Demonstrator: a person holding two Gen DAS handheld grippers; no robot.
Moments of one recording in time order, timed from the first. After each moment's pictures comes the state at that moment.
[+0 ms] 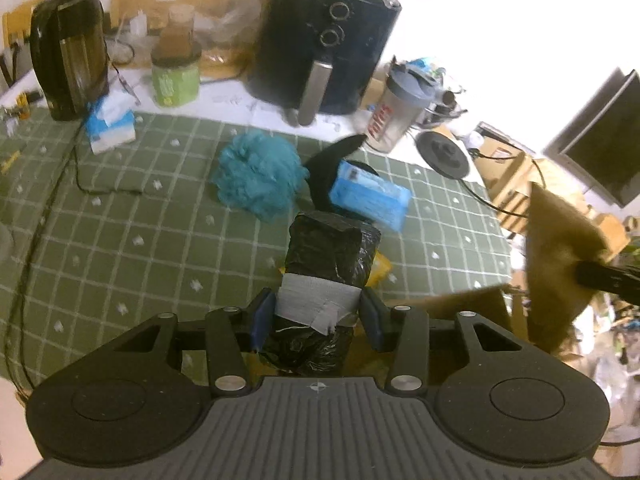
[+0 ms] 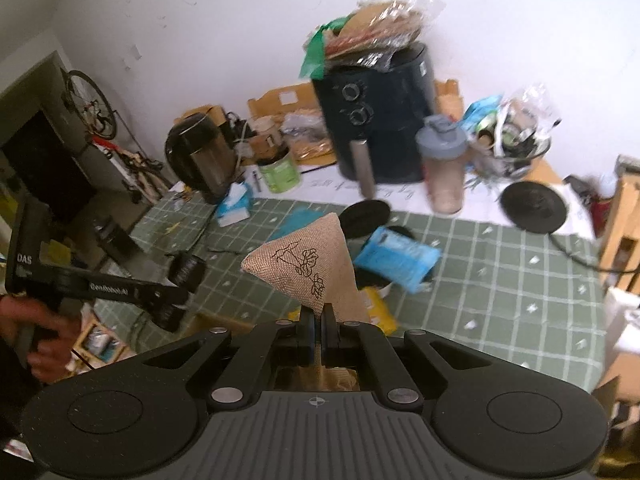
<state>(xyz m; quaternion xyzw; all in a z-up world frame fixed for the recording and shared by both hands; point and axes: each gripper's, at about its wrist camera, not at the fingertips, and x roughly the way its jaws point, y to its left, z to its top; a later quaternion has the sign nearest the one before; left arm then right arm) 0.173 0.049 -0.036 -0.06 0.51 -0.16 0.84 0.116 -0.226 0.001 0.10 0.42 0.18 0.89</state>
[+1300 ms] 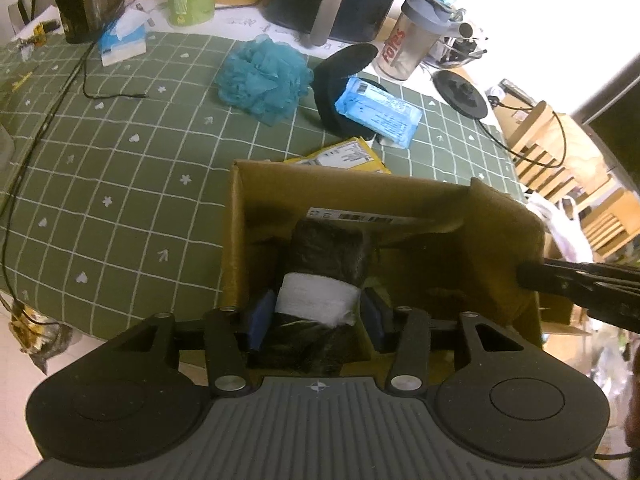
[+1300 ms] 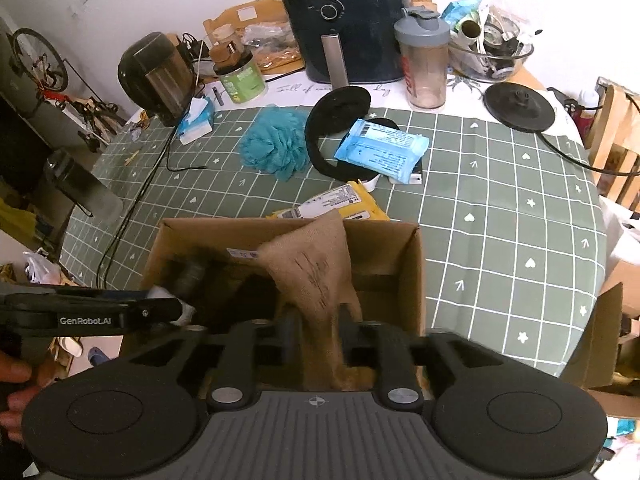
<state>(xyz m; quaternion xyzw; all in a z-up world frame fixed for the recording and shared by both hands) 0.116 0.022 -0.081 -0.07 0.57 -0.12 0.81 0.095 -0.185 -0.057 0.09 0.52 0.11 0.84</state>
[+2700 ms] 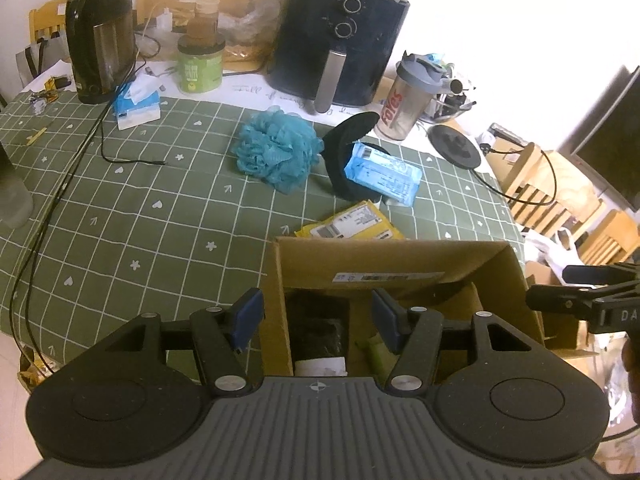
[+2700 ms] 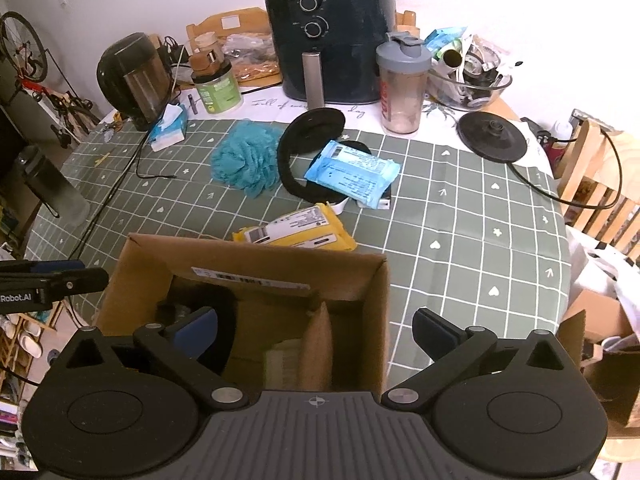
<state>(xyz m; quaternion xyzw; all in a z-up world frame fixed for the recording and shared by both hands) 0.112 0.051 -0.055 -0.06 0.49 -0.13 0.86 0.104 -0.182 -0.050 0.04 0.51 0.07 0.86</state>
